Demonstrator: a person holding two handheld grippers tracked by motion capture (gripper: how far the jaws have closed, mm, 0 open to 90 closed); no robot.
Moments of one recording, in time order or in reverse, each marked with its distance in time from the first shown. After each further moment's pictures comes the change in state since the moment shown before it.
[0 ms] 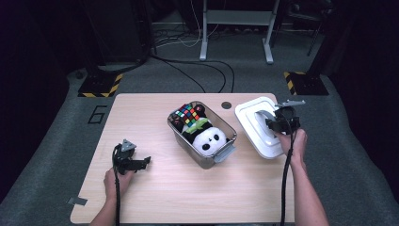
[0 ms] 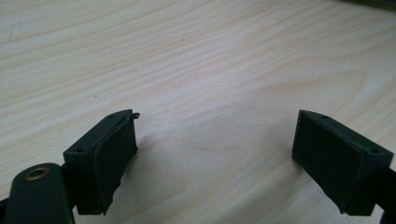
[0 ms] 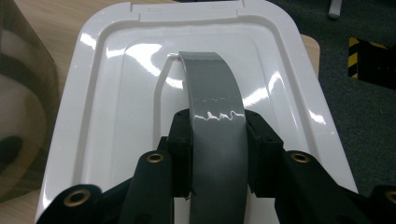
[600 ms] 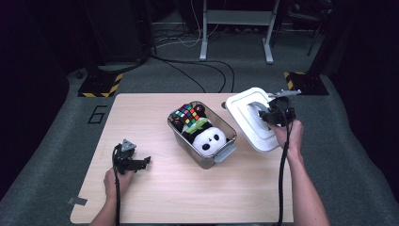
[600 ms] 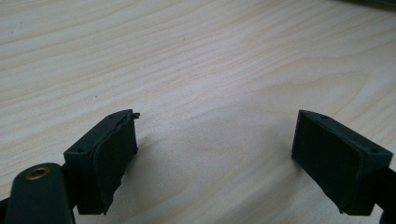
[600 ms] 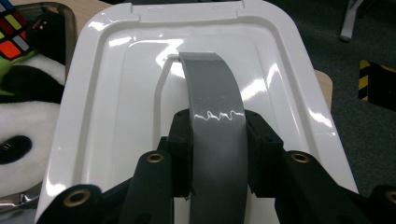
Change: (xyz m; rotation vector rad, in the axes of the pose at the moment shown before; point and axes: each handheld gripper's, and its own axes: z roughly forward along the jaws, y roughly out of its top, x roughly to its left) left arm 0.000 0.000 0.000 0.000 0.001 -0.002; right arm 0.028 0.036 -0.023 -0.039 0.051 -0.047
